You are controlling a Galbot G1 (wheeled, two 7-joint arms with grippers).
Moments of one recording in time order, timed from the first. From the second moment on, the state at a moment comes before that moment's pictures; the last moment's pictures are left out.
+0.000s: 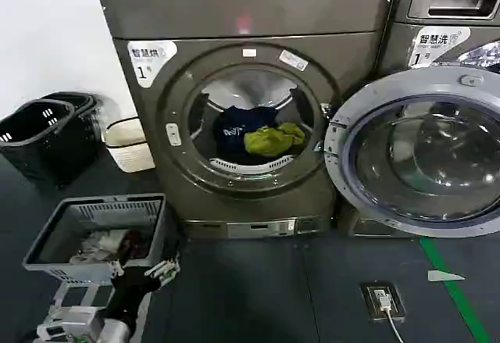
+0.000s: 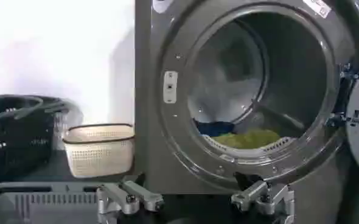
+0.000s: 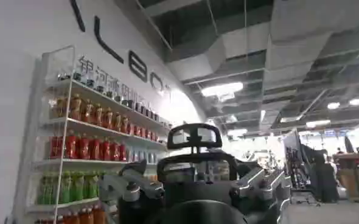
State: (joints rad) left arm 1.60 -1.53 -0.62 -2.47 -0.09 0.57 0.08; right arm -1.68 0.93 2.45 1.83 0.76 -0.54 0.02
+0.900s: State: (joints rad) left arm 1.62 -1.53 -0.60 -2.48 -0.06 0.58 0.02; right arm -1.69 0.94 2.45 1.84 0.80 -0.50 0.02
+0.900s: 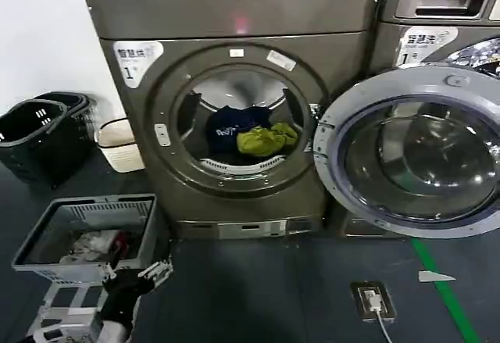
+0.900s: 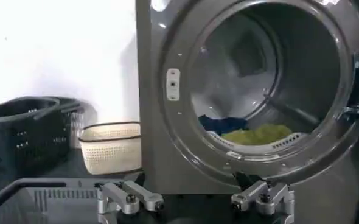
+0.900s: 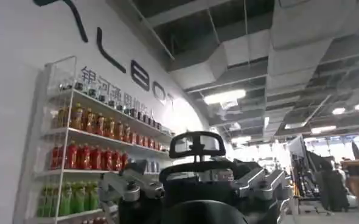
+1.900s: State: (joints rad) left arm 1.62 -1.53 -0.59 -2.50 -0.05 0.56 0.02; right arm -1.68 0.95 2.44 1.85 0.82 -0.45 0.00
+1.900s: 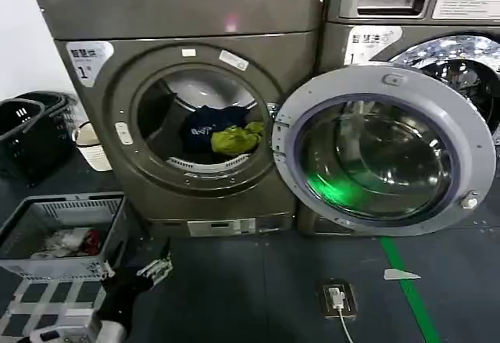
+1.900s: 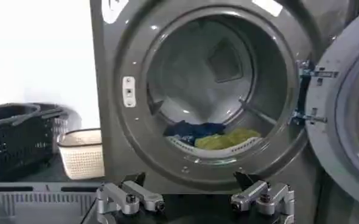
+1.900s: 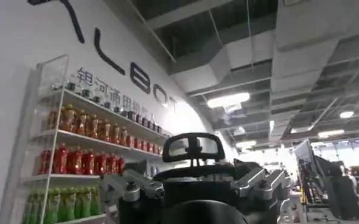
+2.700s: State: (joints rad) left arm 1.60 -1.51 -0.58 -2.50 -0.06 0.54 0.05; right arm -1.69 0.96 2.45 1.86 0.85 -0.40 -0.01
